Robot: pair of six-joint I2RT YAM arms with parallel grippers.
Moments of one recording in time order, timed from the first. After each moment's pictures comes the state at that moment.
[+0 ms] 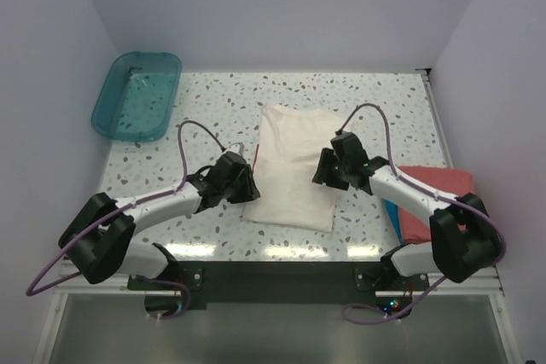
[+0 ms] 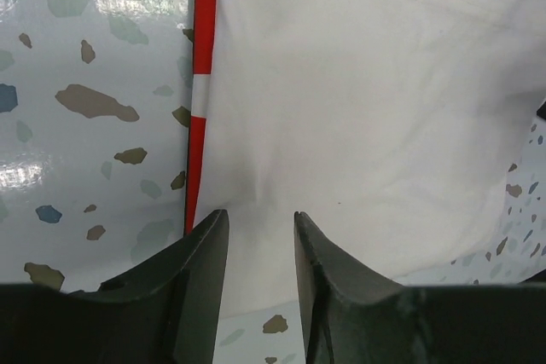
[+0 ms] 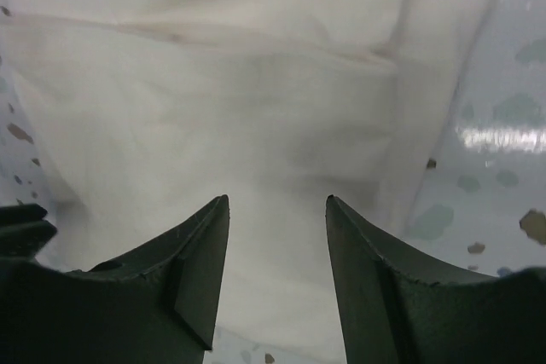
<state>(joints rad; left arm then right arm) -0.71 1.36 0.64 -0.16 -0.04 -0.81 0.48 1.40 0.81 -0.33 0.01 0.68</state>
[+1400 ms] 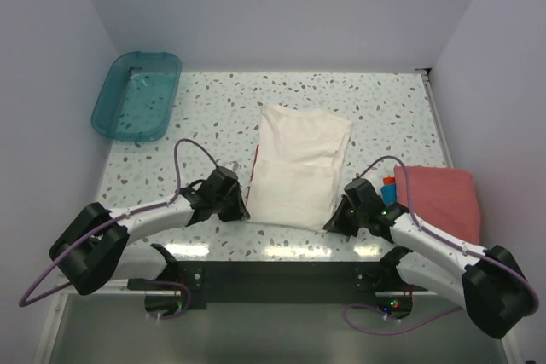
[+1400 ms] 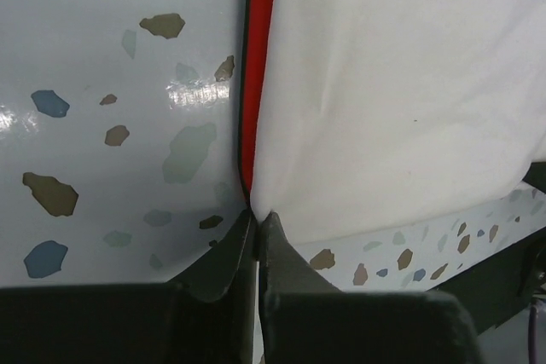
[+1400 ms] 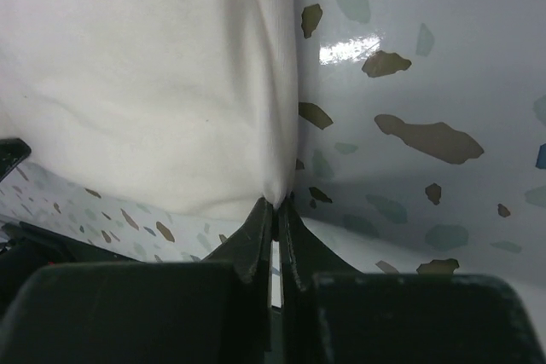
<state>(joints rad) -0.71 1.28 0.48 -0.17 0.08 -0.83 0.60 0.97 0.33 -0.38 -0.11 1.05</state>
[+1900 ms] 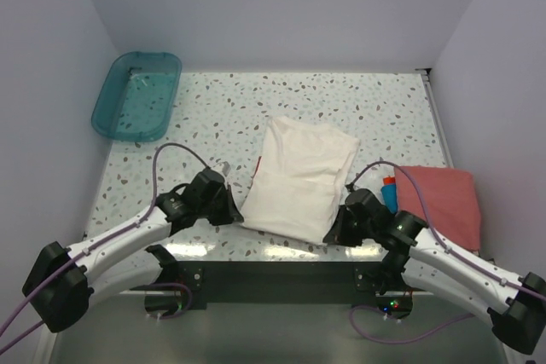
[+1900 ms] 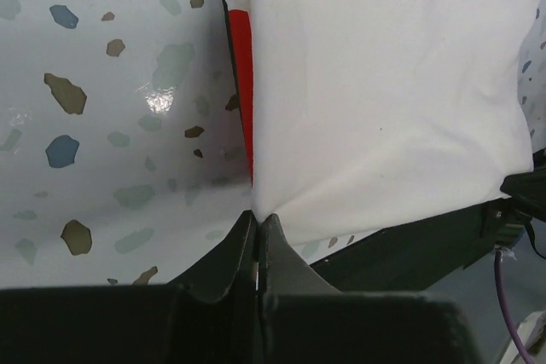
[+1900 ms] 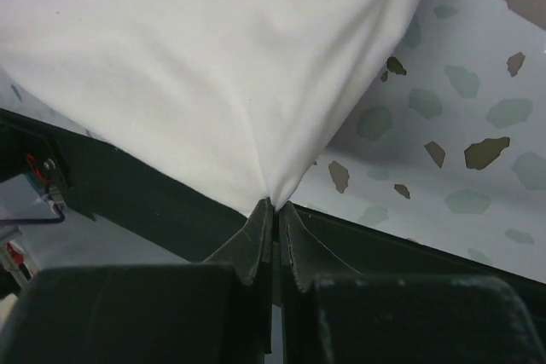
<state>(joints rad) -0.71 0.98 0.48 -0.42 0.11 -0.82 0.81 0.70 0.40 -0.66 -0.10 1.01</state>
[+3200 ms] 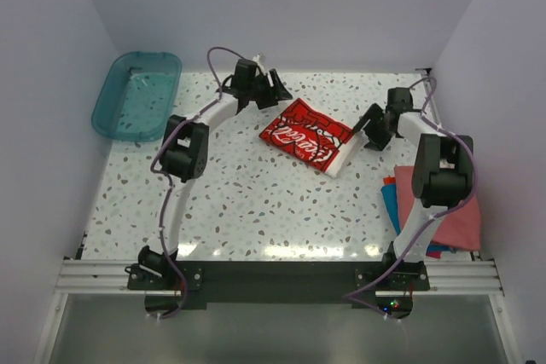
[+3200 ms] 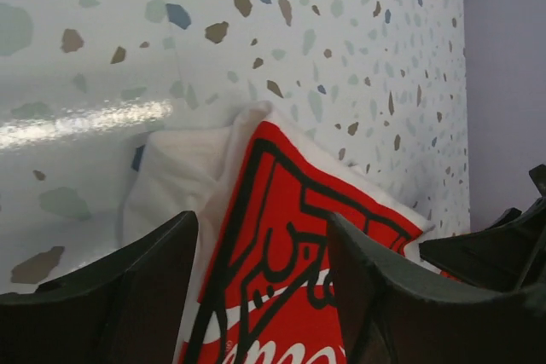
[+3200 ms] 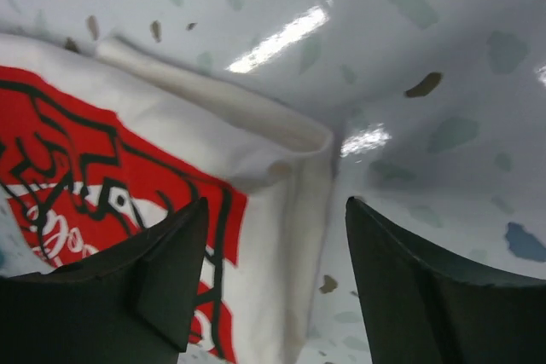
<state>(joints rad) -0.38 2.45 2.05 -0.14 0.38 -0.71 -0.04 1.88 1.28 -0.41 -0.22 0.69</state>
